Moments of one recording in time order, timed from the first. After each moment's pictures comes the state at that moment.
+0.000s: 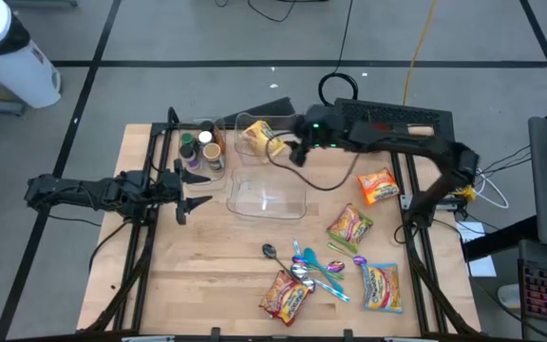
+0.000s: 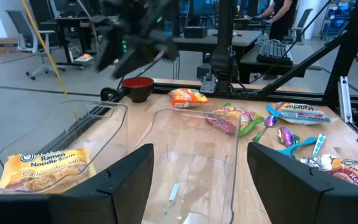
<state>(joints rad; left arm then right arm) -0.06 0.37 0.30 -0.03 -0.21 -0.03 -0.42 1.61 1.28 -0.26 0.05 -0.09</state>
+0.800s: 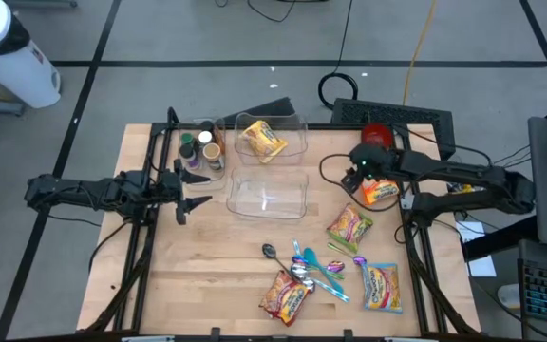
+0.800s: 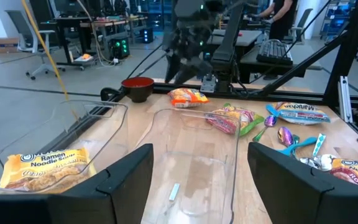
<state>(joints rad) -0.06 0.37 0.30 -0.03 -0.21 -0.03 -0.40 1.04 0.68 -0.62 0.27 0.32</state>
